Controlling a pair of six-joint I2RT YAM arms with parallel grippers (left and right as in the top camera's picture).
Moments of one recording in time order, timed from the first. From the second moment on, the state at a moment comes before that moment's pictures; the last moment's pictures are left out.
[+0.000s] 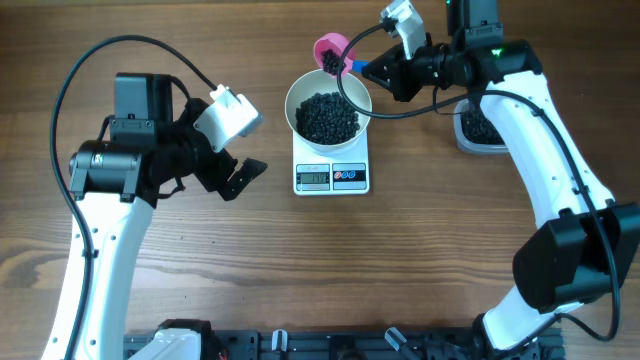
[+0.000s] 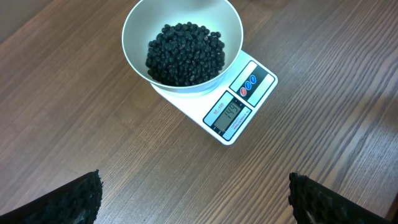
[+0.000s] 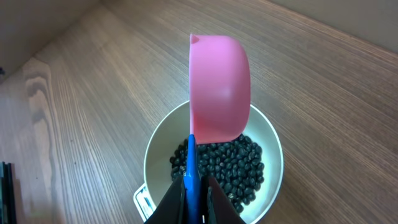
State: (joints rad) left arm -0.07 1.29 1.29 -1.02 0.48 0.71; right arm 0.20 1.83 1.65 -0.72 -0.72 -0.31
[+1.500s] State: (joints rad) left arm -0.07 1.29 1.29 -1.02 0.48 0.71; right arm -0.32 1.83 1.65 -1.04 -1.03 0.05
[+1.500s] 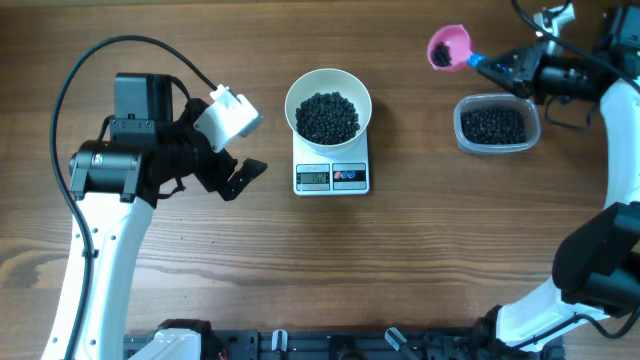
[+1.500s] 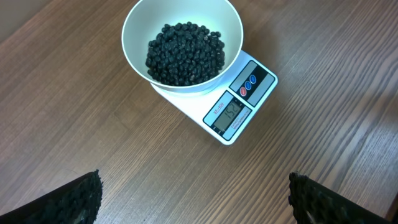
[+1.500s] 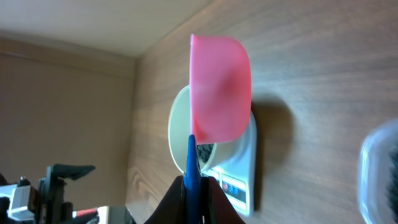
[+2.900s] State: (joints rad) left arm -0.07 1.29 1.29 -1.02 0.48 0.71; right arm -0.04 1.70 1.65 -1.20 0.27 -0.29
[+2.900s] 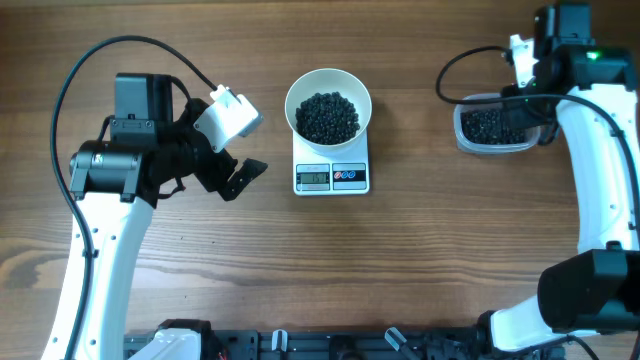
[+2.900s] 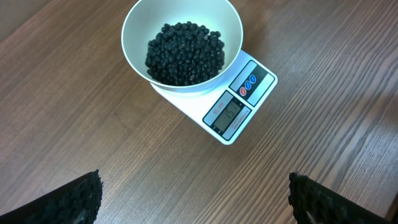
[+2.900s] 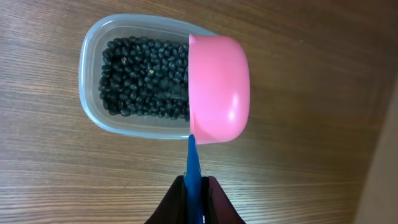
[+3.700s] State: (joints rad) left arm -0.07 1.29 1.29 -1.02 0.48 0.71; right arm 0.07 1.84 1.97 -1.04 -0.25 -0.21
